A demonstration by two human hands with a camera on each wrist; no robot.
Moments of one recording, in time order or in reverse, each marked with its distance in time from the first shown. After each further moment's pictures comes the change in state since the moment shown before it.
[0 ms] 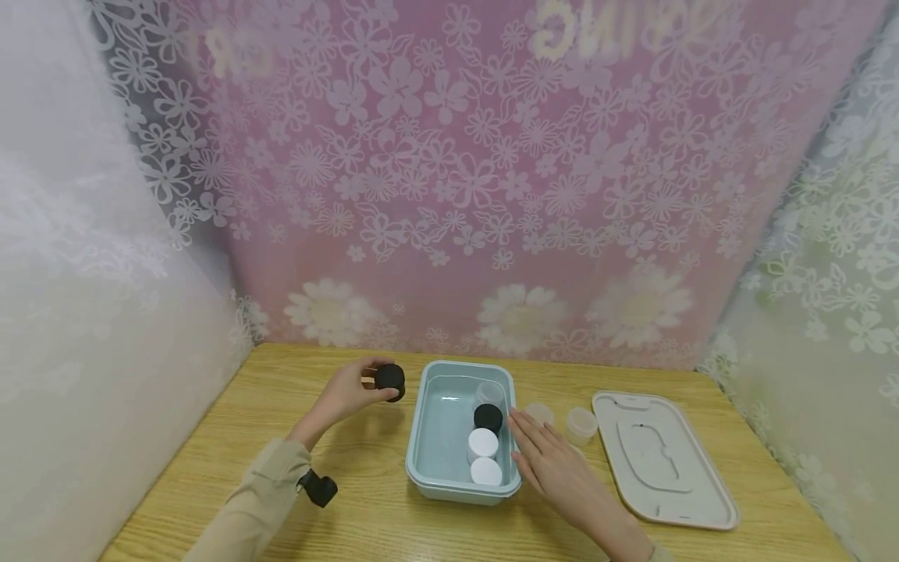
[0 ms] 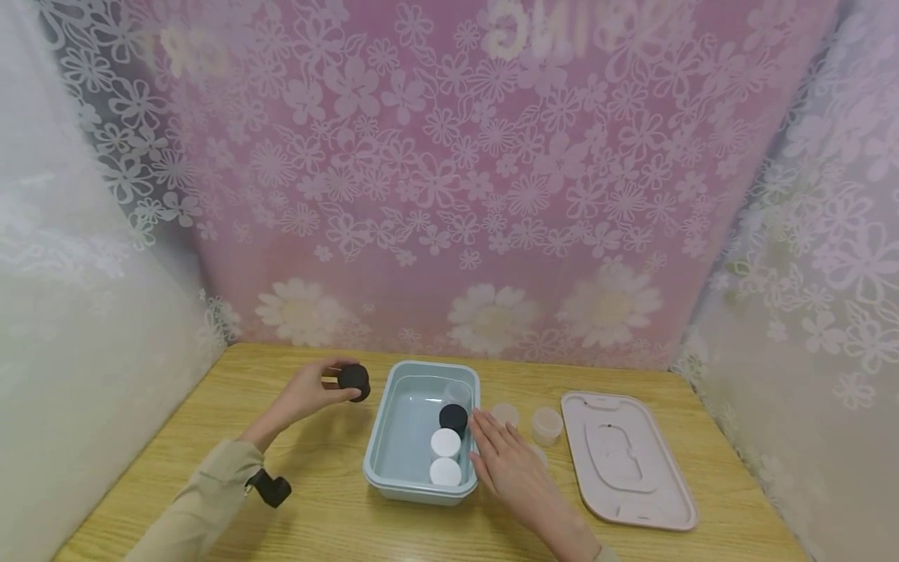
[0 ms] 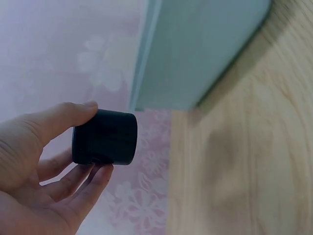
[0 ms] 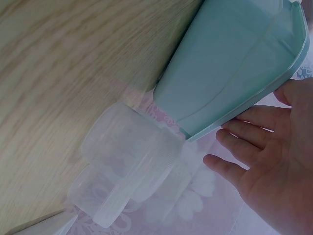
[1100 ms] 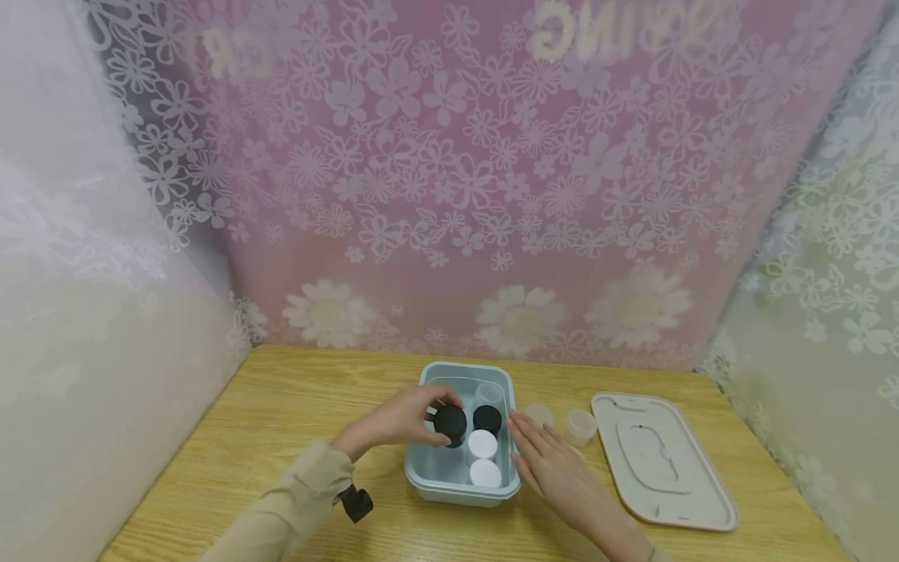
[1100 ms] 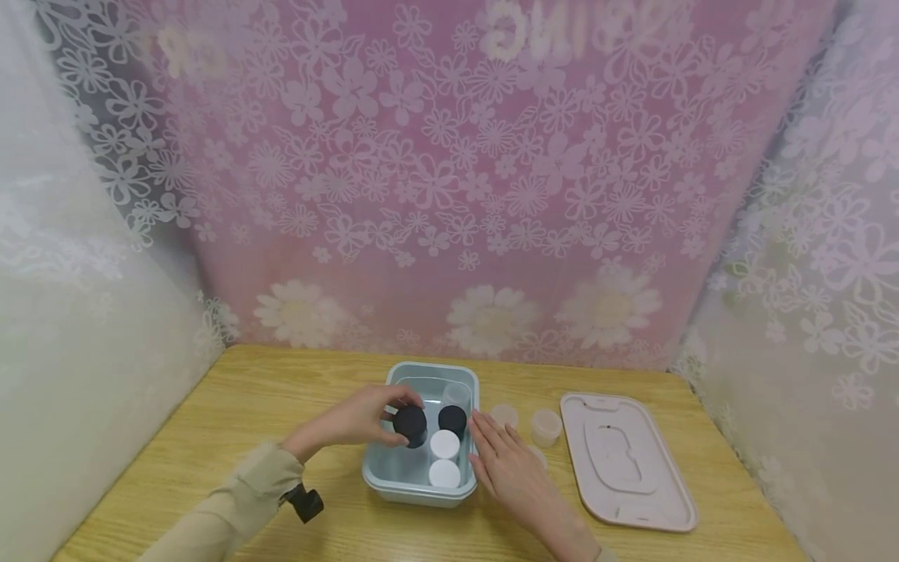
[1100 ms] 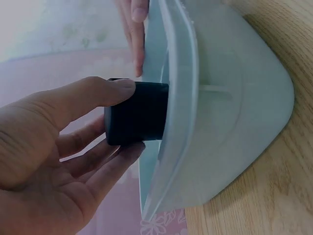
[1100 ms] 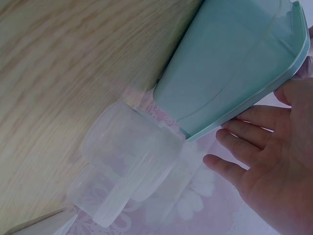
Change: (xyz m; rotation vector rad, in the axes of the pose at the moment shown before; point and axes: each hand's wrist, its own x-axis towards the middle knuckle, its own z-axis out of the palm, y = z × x) left_hand -0.003 0.063 0.052 0.115 -0.425 0.326; right_hand -0.001 0.001 0.001 -0.001 0.033 -0.026
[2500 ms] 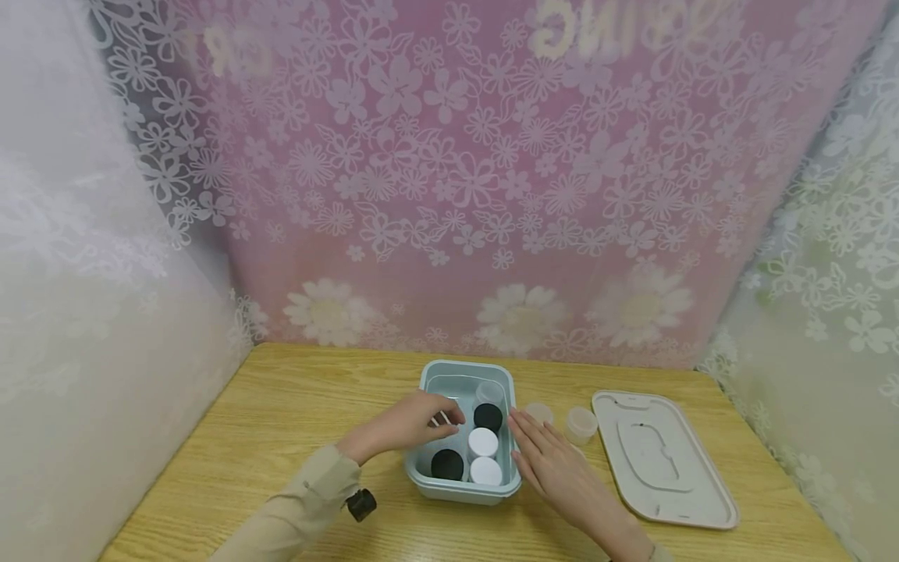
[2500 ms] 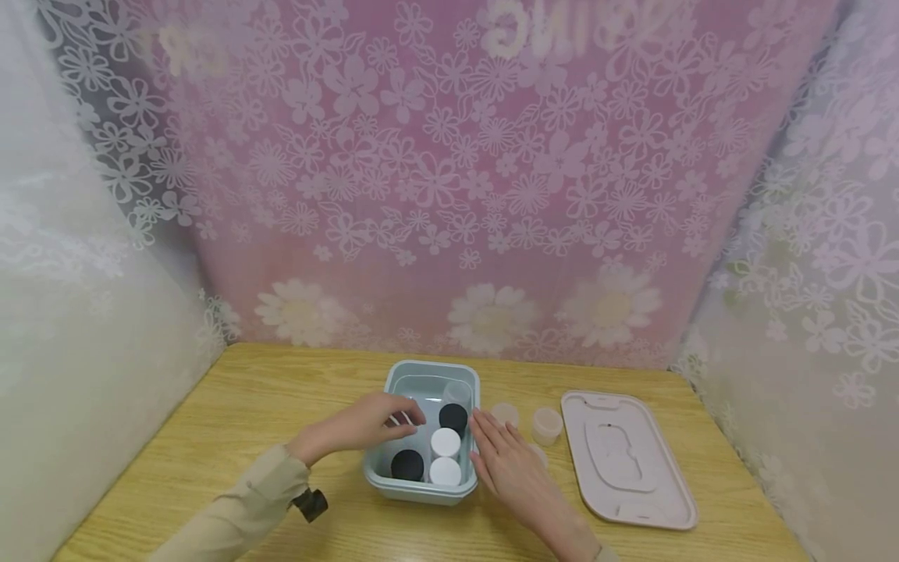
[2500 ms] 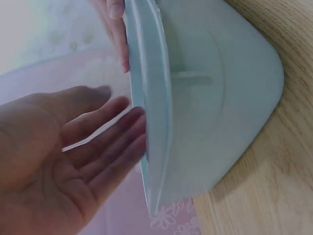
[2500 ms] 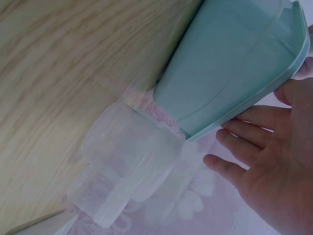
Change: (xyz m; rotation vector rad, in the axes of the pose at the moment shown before) left_hand 0.001 0.002 0.010 0.148 -0.048 0.019; right_hand 0.000 -0.001 -0.002 -0.010 0.008 0.002
